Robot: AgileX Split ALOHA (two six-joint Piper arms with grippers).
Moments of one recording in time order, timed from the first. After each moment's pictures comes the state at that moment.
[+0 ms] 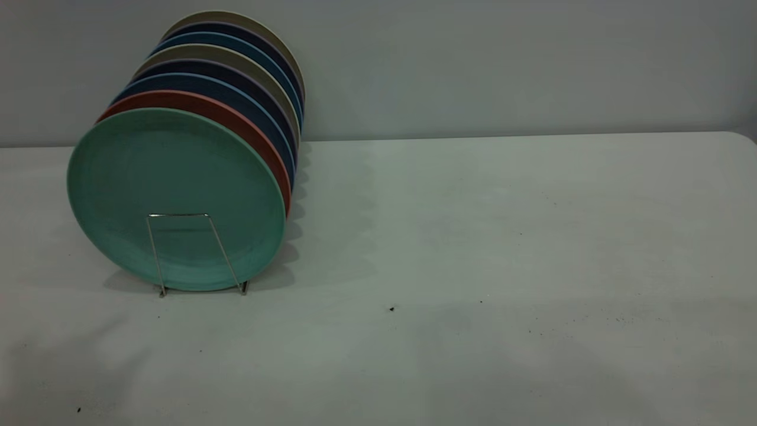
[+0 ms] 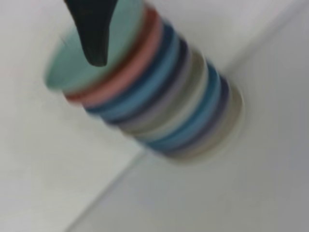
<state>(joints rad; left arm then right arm) -0.01 1.10 -1.15 -0.47 0.78 0.95 -0.03 0.23 -0.47 0.15 1.14 -0.19</state>
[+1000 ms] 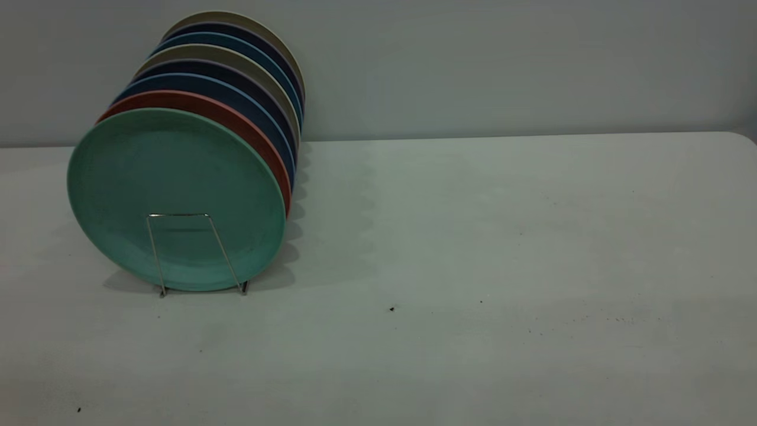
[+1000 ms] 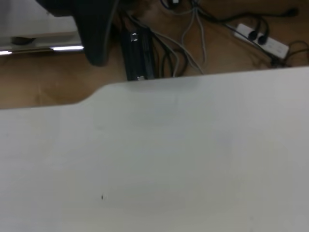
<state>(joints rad) -0.01 0.42 -0.55 0.00 1.16 0.03 0.16 0.23 -0.47 0.09 1.13 -0.09</state>
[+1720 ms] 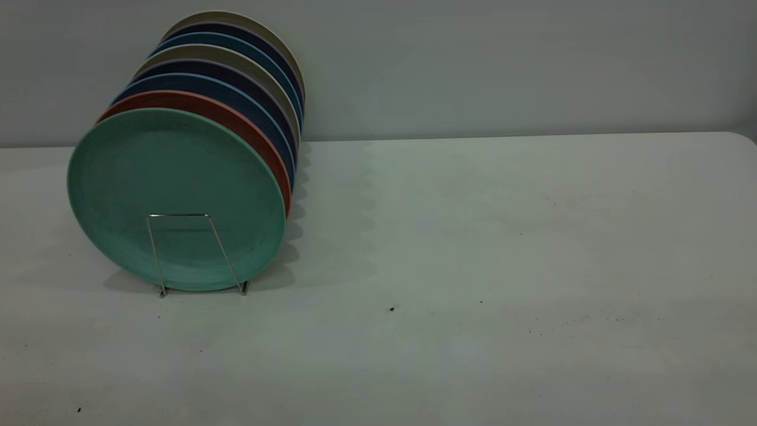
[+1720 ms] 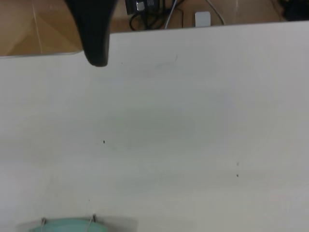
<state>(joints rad) -0.01 0.12 -0.49 0.00 1.13 0.01 0.14 0.20 -0.47 0.09 1.13 -0.09</state>
